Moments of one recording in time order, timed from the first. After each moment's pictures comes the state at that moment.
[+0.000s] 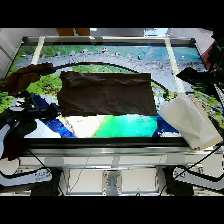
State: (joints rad) left arm 0.38 -1.39 0.73 0.63 -0.86 -1.06; right arm -0.35 -1.31 1.37 -0.96 1.10 1.27
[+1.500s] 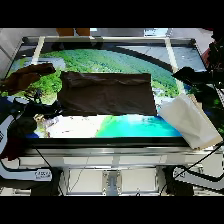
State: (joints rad) left arm 0.32 -1.51 0.89 0.84 -0.95 -1.23; right arm -0.35 -1.31 1.37 -0.85 1.18 1.23
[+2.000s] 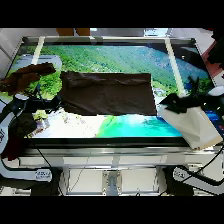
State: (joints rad) left arm 0.31 -1.51 0.95 0.72 -0.96 -1.17; right arm -0.35 -1.25 0.93 -0.83 1.29 1.32
